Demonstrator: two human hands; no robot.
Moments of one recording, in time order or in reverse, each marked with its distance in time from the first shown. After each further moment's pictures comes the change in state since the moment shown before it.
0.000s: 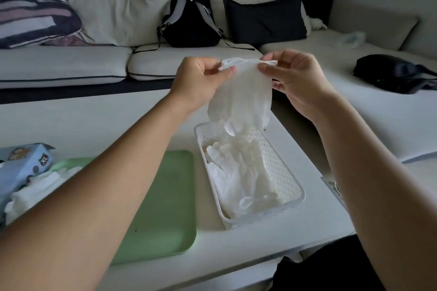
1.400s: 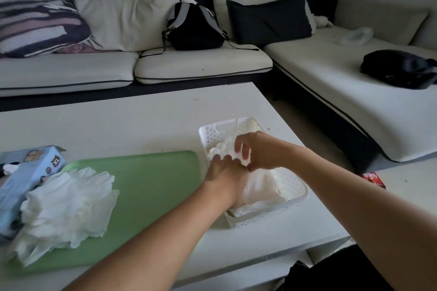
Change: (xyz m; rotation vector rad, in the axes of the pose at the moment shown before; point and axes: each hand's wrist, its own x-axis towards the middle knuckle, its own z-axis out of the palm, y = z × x) left_hand -0.111 -0.062 0.086 1.406 -0.740 0.011; right_hand -0.045 0.098 0.031 -1.130 -0.685 0.130
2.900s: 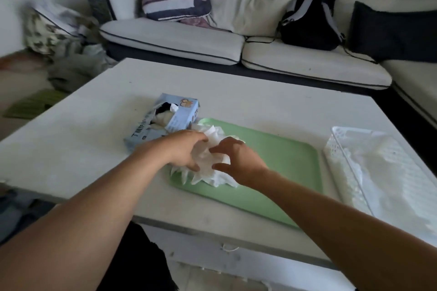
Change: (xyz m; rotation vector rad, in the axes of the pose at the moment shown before) left_hand -0.231 -0.297 0.127 -0.663 -0.037 -0.459; right_hand 0.087 -0.300 0.142 0.149 0.135 -0.410
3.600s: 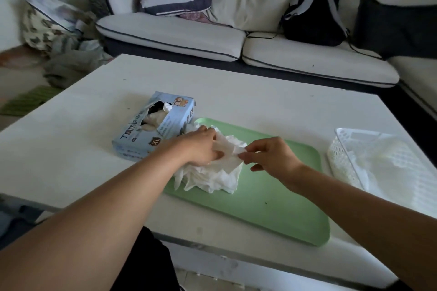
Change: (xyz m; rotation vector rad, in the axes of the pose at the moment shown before) left_hand 0.034 0.043 0.005 0.022 -0.028 -0.076; right_hand -0.019 0.032 -0.048 0.721 0.035 0.429
